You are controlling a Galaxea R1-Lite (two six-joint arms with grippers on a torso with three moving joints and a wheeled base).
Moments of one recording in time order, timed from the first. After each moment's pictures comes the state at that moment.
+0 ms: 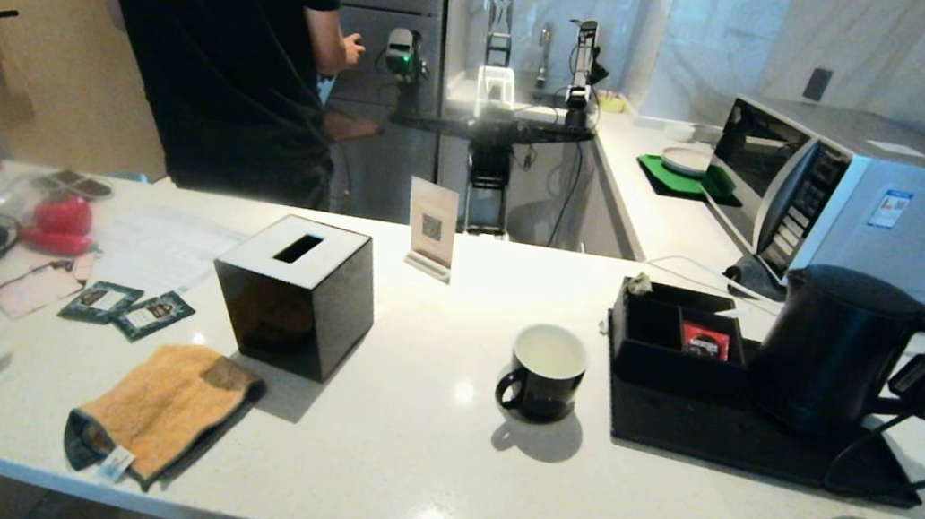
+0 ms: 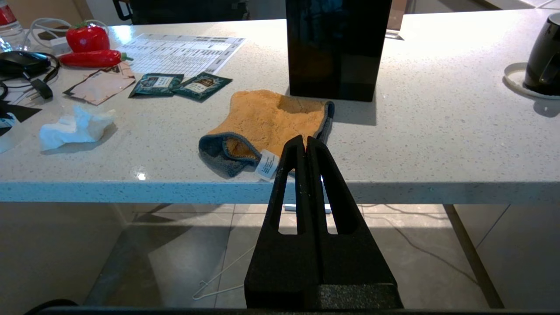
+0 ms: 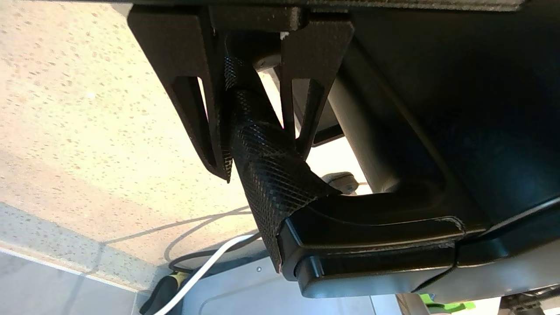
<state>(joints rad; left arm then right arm) 0.00 0.00 0.00 0.00 -0.01 0.03 -0.31 2.10 -0.62 -1.51 -0.27 0.15</state>
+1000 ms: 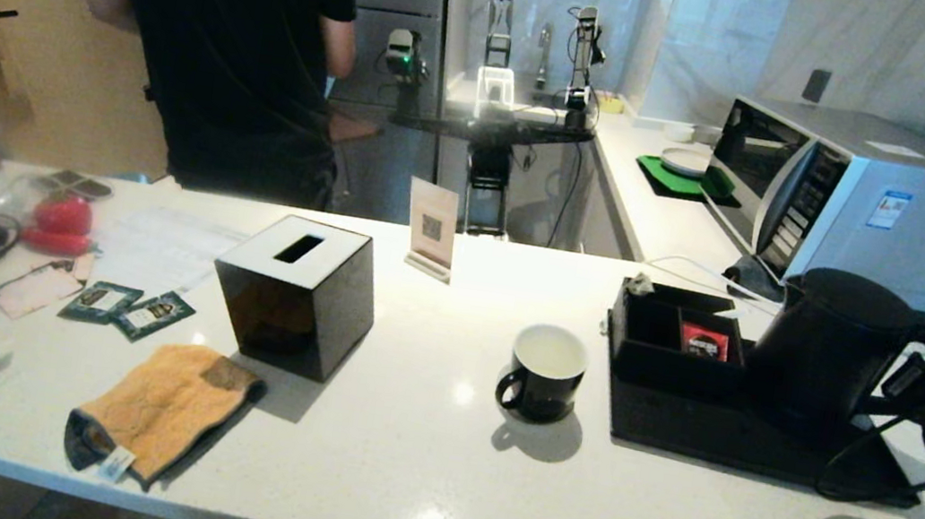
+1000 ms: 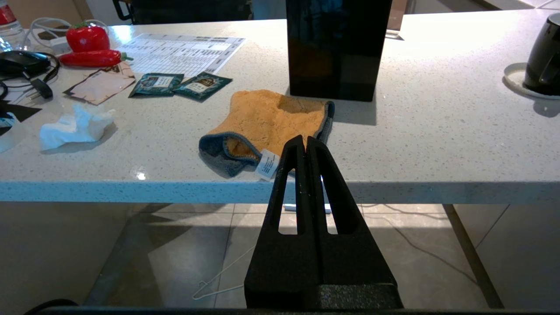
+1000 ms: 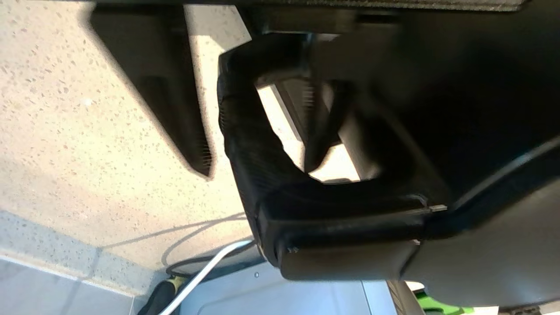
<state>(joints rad) 0.00 0.00 0.00 0.00 -0.01 0.03 -0.30 2.12 -0.61 -1.53 -0.27 0.14</state>
